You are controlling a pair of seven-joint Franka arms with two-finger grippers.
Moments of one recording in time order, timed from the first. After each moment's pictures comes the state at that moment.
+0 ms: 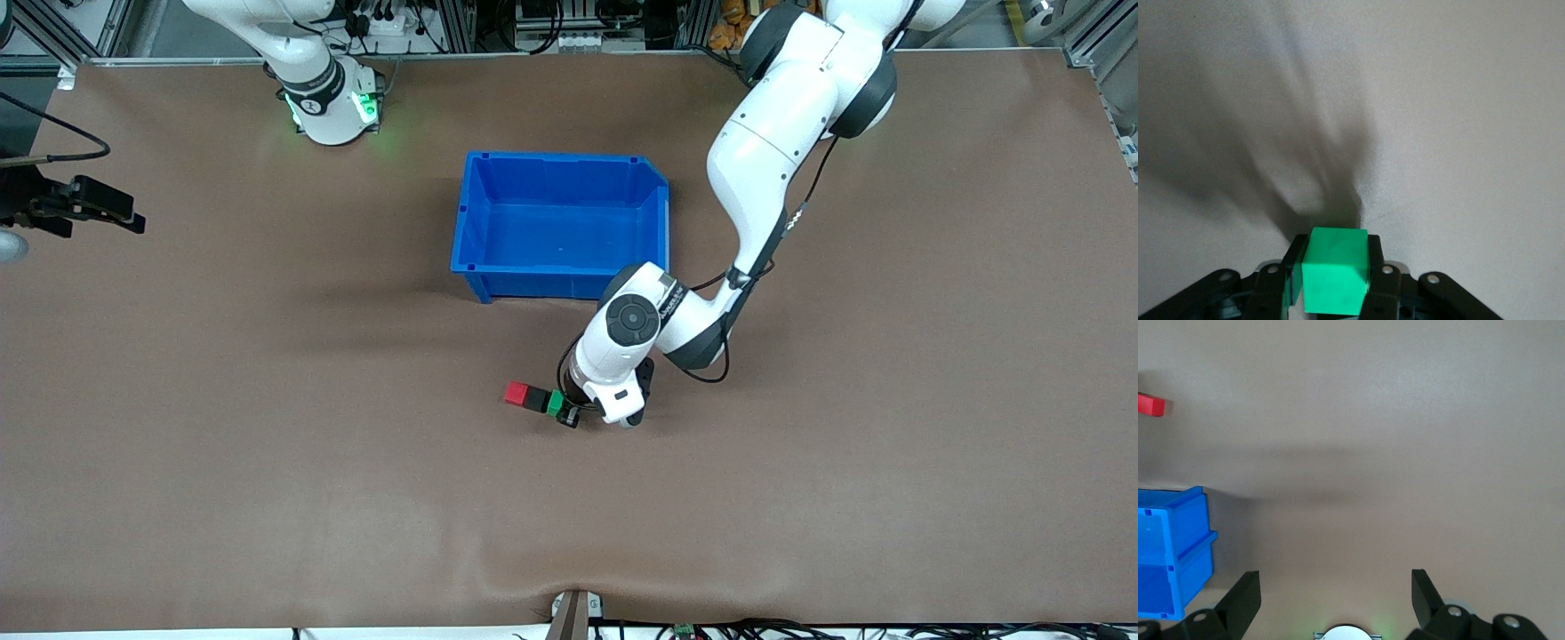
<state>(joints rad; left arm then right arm) -0.57 1.10 -0.17 -1.05 0.01 2.39 -1.89 -0.05 0.00 -0.04 -1.58 0.05 1.45 -0.10</state>
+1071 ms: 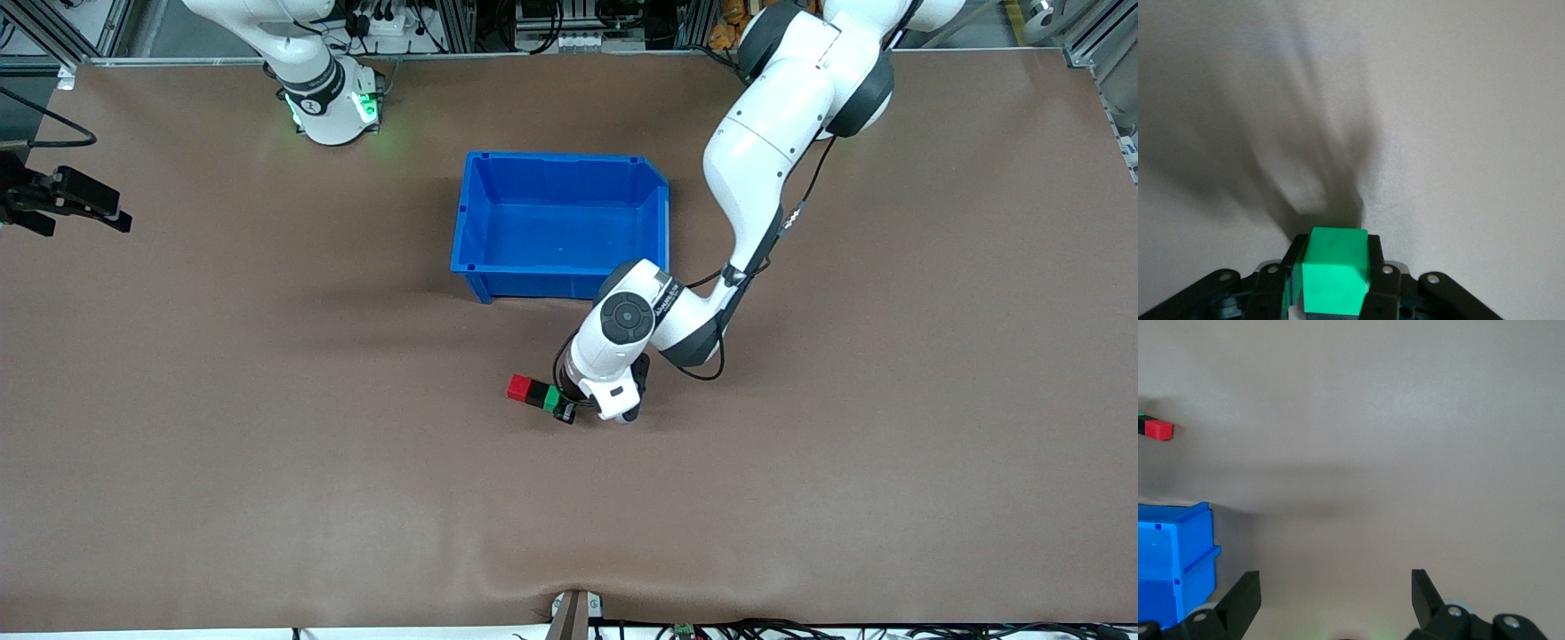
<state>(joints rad) -0.59 1.10 -0.16 -1.04 -0.02 2.35 -1.93 -0.04 -0.01 -0.04 -1.55 0.05 1.48 -0.09</state>
